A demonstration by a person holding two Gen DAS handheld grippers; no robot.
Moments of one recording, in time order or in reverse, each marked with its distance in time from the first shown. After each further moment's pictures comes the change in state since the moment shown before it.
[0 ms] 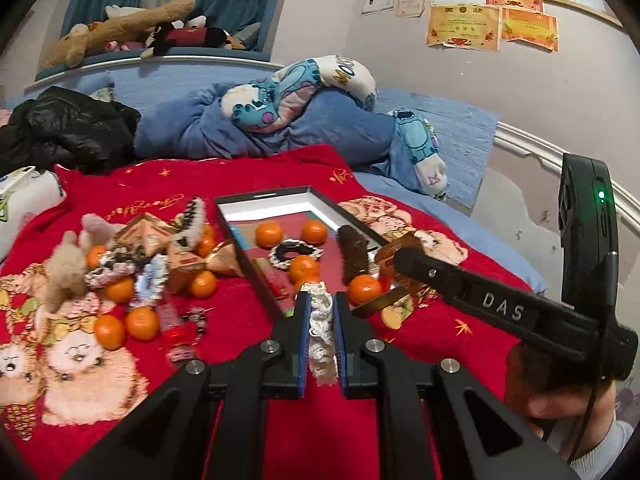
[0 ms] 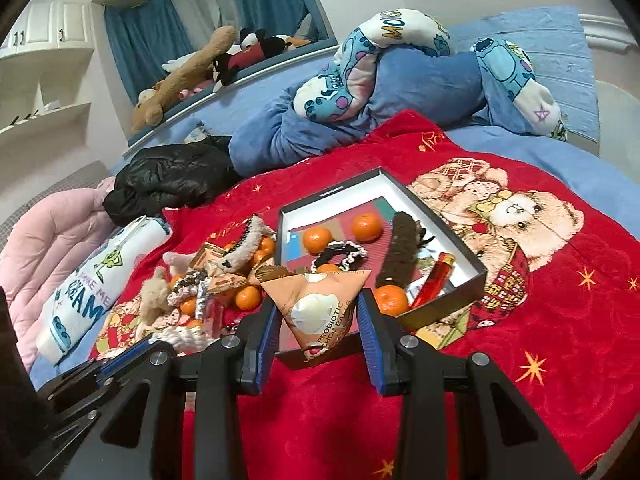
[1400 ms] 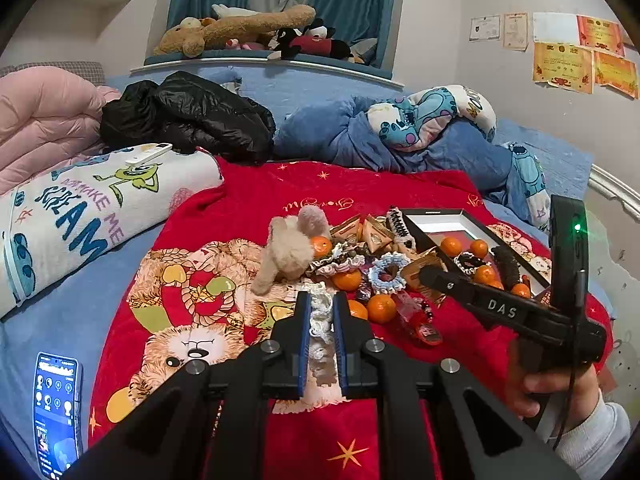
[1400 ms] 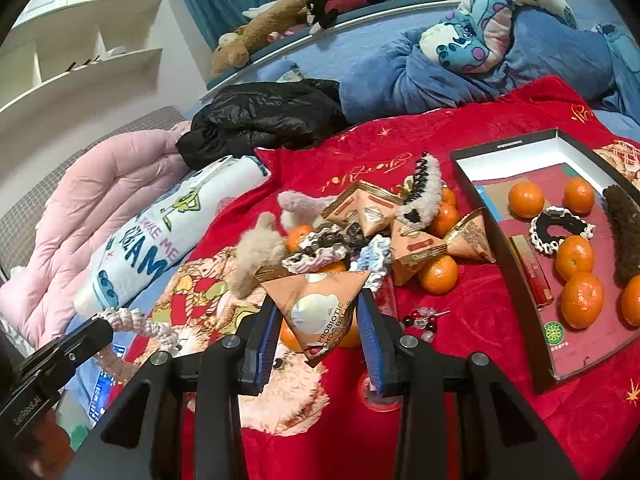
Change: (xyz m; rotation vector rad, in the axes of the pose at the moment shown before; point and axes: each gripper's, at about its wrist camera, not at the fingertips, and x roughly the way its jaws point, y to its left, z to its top) left arm -0.113 0.198 -0.020 -0.129 -0.042 0.333; right arm 0.117 0.165 -0.041 -0.127 0.140 0.282
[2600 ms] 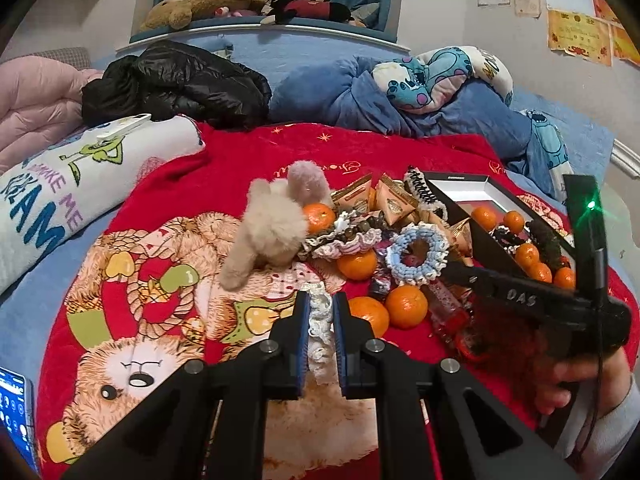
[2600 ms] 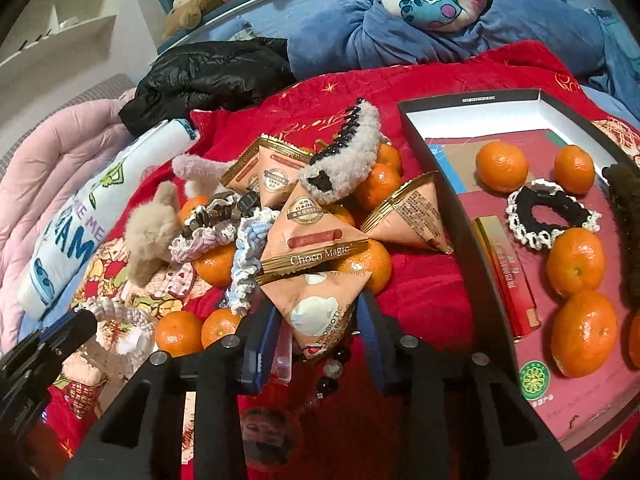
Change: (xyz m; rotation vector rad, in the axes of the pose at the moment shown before) left arm 0.108 -0.008 -0.010 0.029 0.105 0.026; right arm 0.063 -0.063 0.008 0.026 0.134 -0.150
